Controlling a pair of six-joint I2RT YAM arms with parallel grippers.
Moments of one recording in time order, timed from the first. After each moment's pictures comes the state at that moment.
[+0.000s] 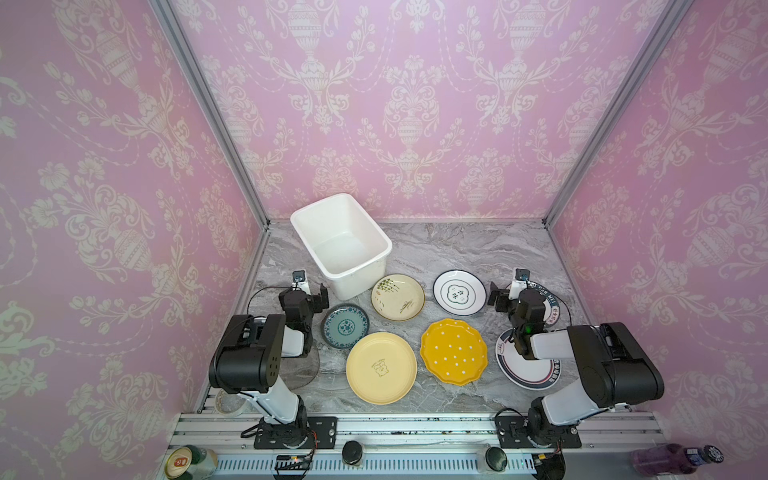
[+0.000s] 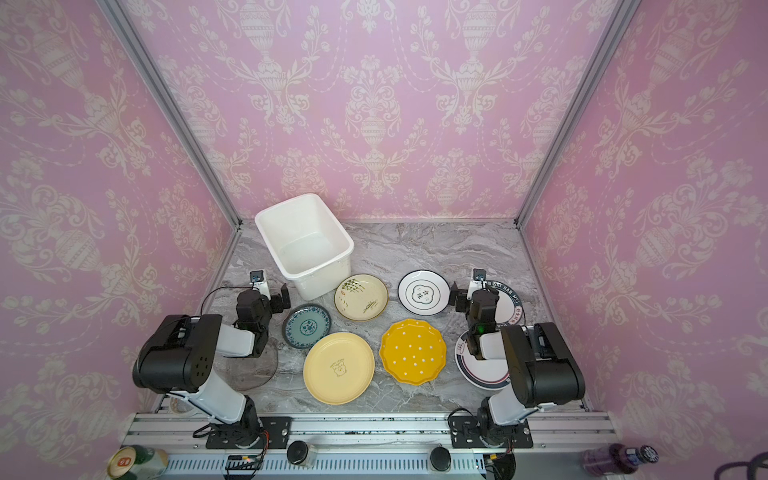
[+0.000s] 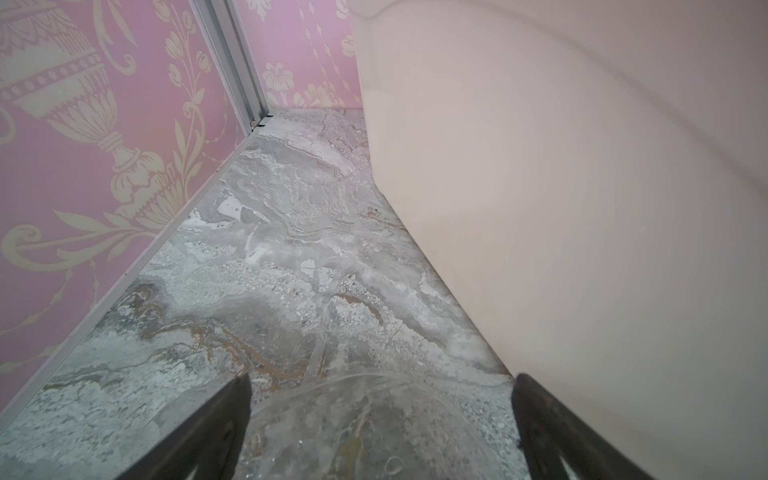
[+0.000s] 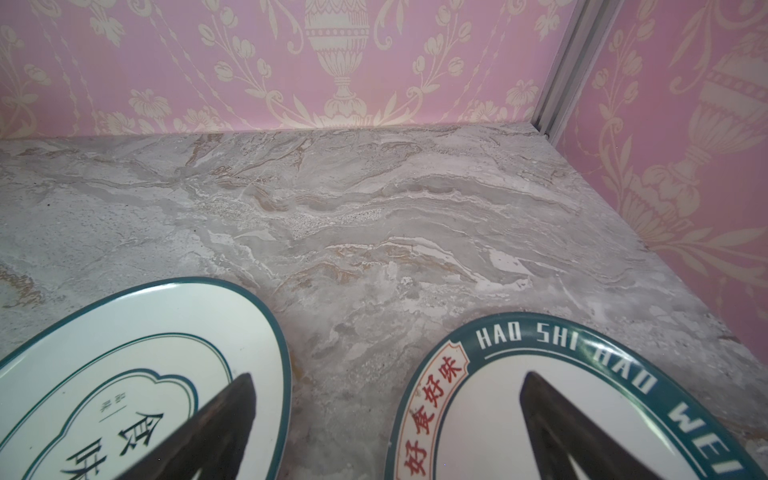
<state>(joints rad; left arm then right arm) 0.03 1.64 0.36 0.94 -0.14 -0.02 0.04 1.55 0.34 0.90 0.18 0.06</state>
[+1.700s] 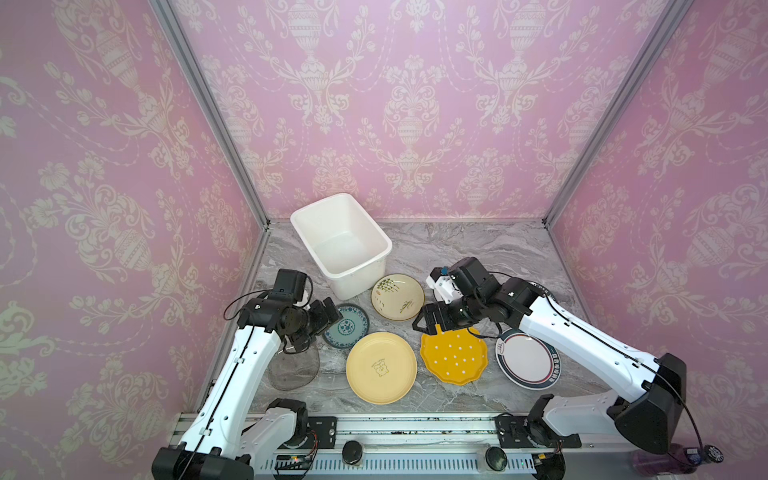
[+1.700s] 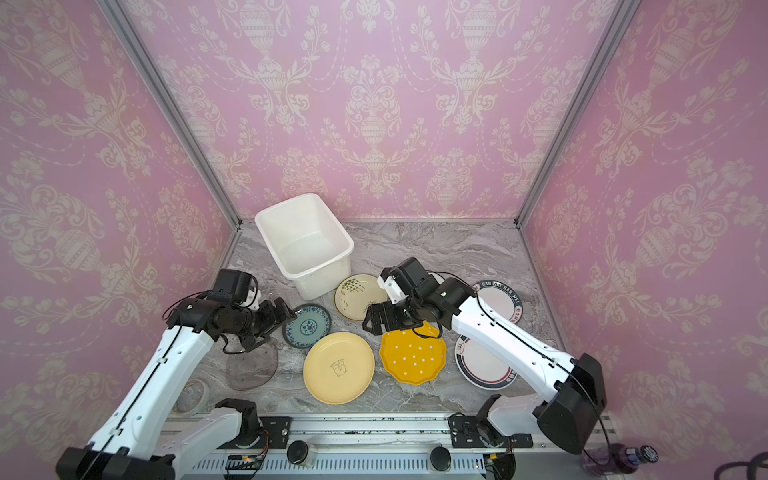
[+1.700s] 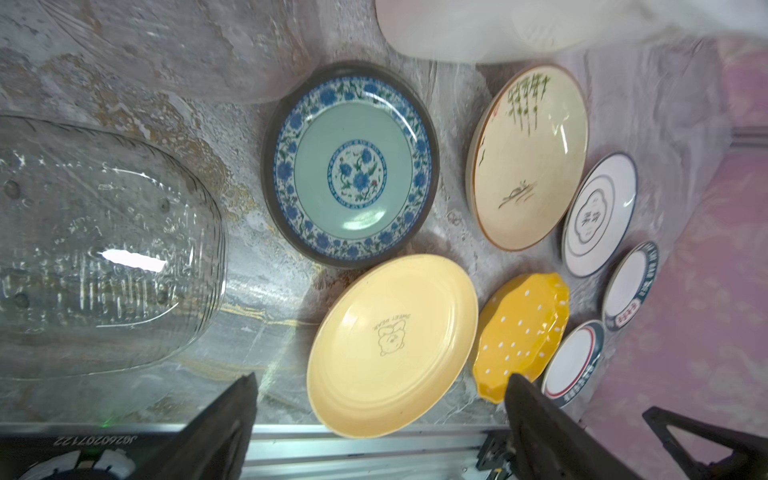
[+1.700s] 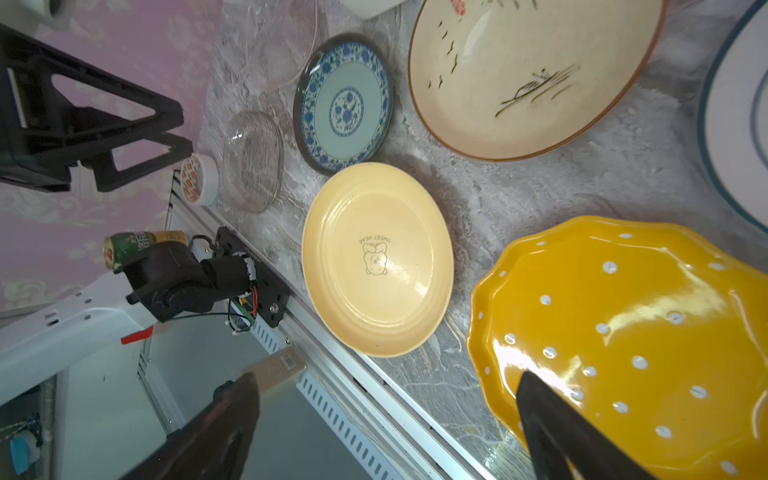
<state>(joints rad) -0.17 1.05 1.01 -1.19 0.29 -0.70 0.77 1.36 1.23 -0.87 -0.32 0.50</state>
